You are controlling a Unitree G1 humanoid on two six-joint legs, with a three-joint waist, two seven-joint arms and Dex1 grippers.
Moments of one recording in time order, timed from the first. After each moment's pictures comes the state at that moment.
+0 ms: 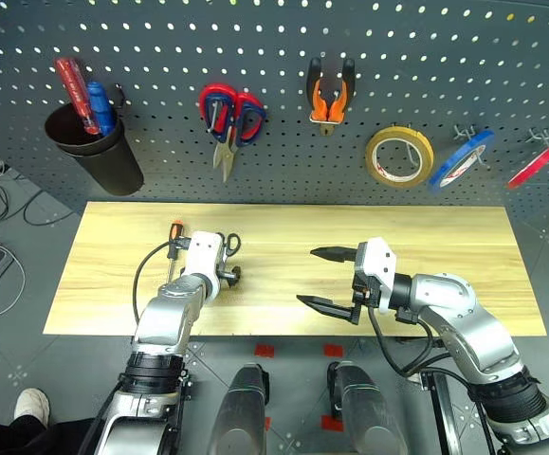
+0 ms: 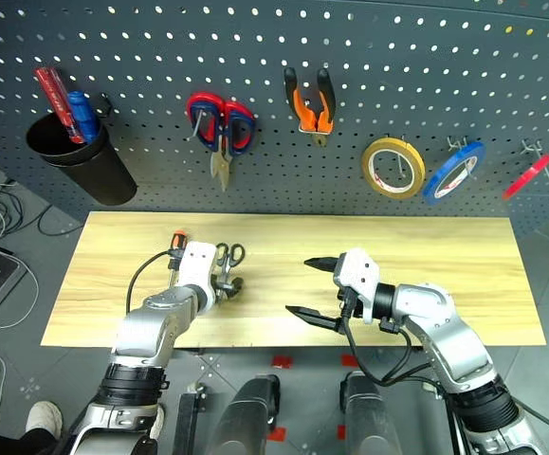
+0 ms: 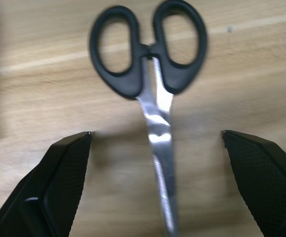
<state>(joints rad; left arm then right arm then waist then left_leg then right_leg) -0.37 0.27 0.02 0.00 -0.07 0.91 -0.14 -0.29 -0.48 0.24 -0.33 0.33 0.33 0.87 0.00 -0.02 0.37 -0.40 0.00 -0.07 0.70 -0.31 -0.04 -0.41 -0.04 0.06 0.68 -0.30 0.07</state>
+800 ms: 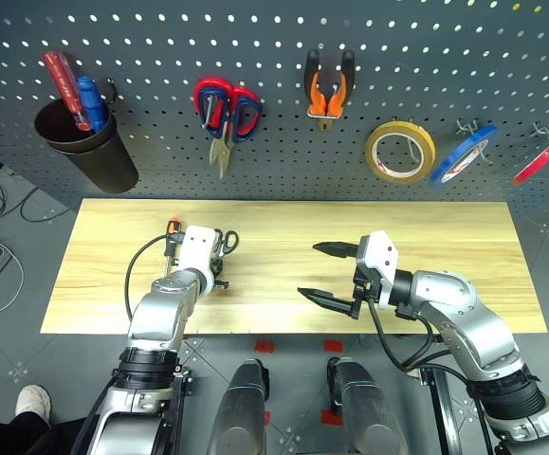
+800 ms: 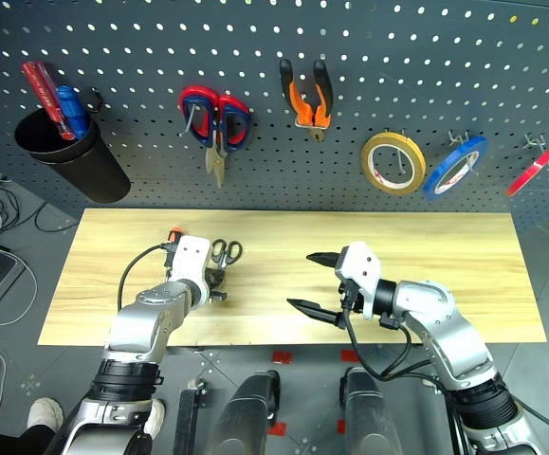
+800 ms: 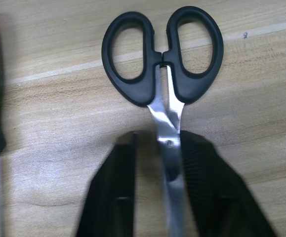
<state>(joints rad) -0.39 0.31 0.04 0.03 -0.07 0.88 -0.16 -0.30 -0.47 0.22 -0.33 0.33 0.36 0.85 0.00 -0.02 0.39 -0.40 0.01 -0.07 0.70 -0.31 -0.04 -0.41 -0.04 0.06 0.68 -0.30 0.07</state>
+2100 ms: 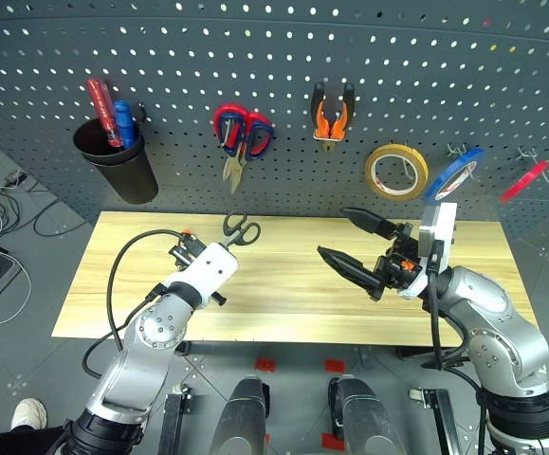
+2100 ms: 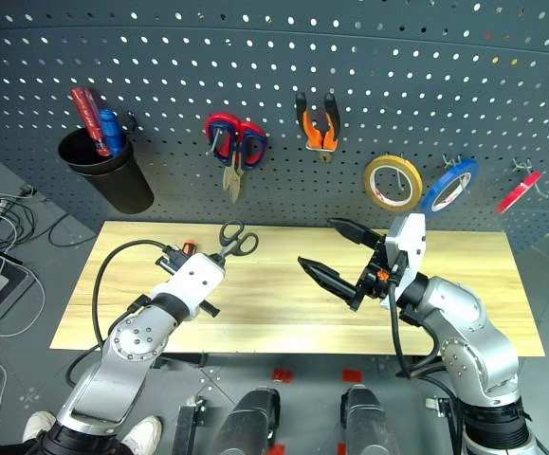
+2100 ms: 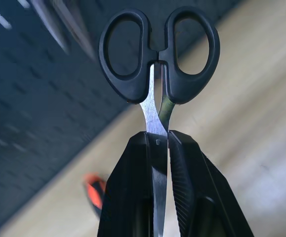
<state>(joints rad) -0.08 0.55 -0.16 -0.39 0.25 0.34 -0.22 -0.23 -0.37 -0.02 -0.51 0.62 0.43 0.73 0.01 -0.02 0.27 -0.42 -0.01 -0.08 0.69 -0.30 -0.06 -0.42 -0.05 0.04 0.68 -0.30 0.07</state>
